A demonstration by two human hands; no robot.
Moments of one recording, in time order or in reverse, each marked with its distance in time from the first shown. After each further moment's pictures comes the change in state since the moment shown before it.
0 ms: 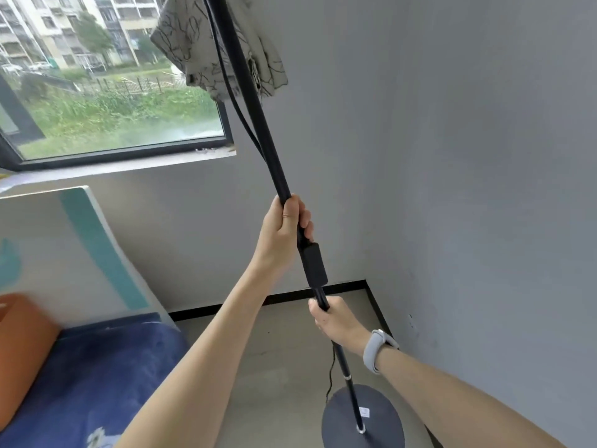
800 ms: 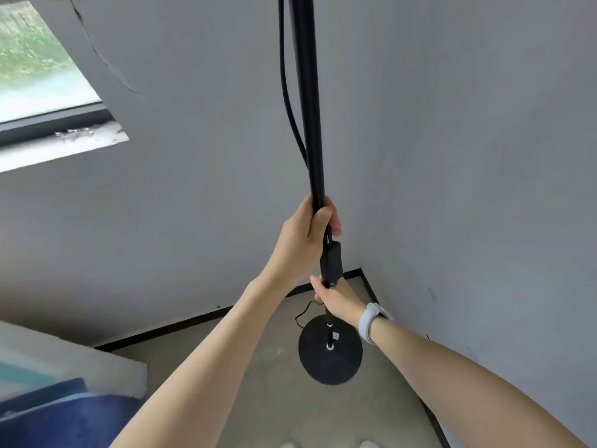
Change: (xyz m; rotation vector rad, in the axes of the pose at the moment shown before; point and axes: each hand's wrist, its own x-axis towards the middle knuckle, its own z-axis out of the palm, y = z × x) left_hand 0.312 -0.254 0.074 0.283 -0.214 -0.065; right_hand 0.364 0.131 -0.129 -0.087 0.020 0.211
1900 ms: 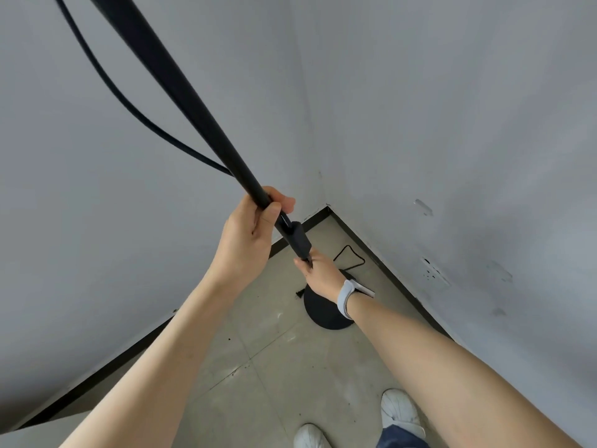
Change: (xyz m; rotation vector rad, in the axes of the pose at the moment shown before) left_hand 0.030 -0.254 0.112 0.096 -0.236 -0.116; right_hand 0.131 0.251 0.047 0.171 0.203 0.134
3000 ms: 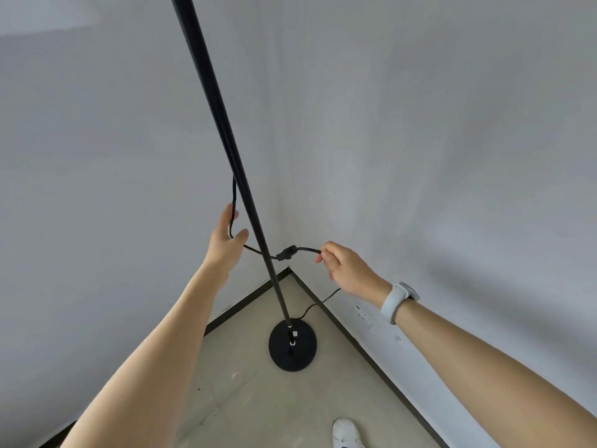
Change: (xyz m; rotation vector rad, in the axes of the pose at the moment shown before) left_hand 0.009 0.147 -0.100 -0.155 0.035 -0.234; right_hand -0.198 -0.244 -0.160 -0.269 0.184 -0.176
